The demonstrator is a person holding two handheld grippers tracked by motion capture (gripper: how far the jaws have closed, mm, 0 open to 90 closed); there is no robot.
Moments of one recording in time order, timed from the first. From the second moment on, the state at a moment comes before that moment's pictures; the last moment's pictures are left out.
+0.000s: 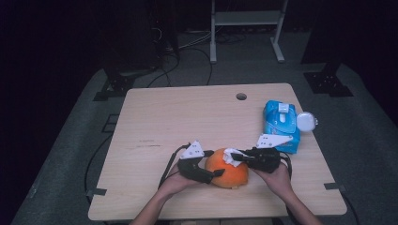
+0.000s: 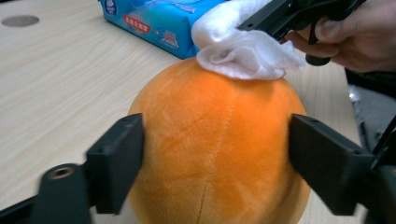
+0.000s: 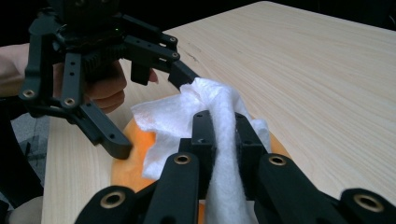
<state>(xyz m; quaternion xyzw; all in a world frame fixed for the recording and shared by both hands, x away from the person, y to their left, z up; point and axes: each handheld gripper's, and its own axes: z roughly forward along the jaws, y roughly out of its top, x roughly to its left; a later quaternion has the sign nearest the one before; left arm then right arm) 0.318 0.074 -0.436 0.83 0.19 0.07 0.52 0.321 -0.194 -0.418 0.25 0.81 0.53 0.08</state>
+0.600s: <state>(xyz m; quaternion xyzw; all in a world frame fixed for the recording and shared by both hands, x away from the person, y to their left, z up) 0.319 0.072 -0.438 0.83 0.20 0.06 0.52 0.315 -0.188 -0.414 0.23 0.81 0.54 0.07</state>
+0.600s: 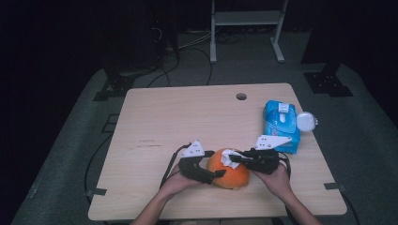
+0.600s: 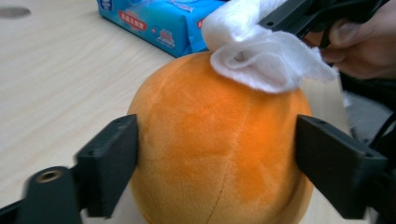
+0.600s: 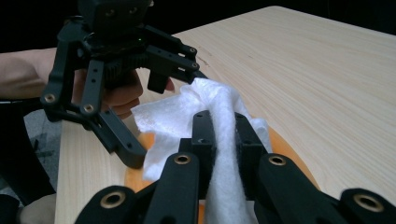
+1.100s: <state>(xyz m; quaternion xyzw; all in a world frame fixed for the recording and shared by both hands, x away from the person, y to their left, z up) 0.318 0.075 -0.430 0.81 0.21 0.08 0.54 0.318 -0.199 -0.414 0.24 0.80 0.54 0.07</state>
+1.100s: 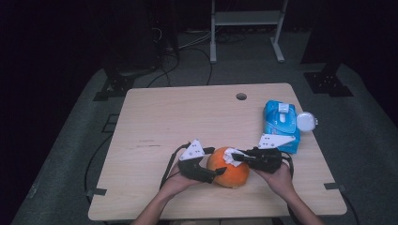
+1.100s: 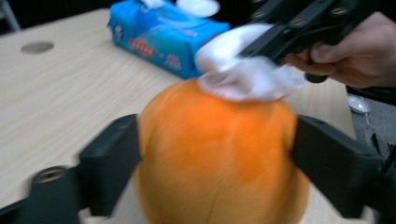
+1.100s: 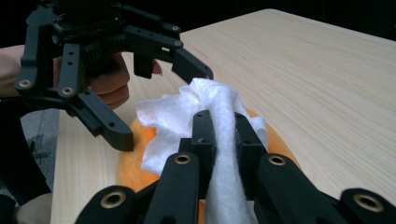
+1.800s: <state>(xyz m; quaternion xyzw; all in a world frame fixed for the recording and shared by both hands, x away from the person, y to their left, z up) 0.310 0.065 -0.424 0.81 0.20 0.08 0.54 0.312 -0.195 -0.406 0.21 0.81 0.55 0.07</state>
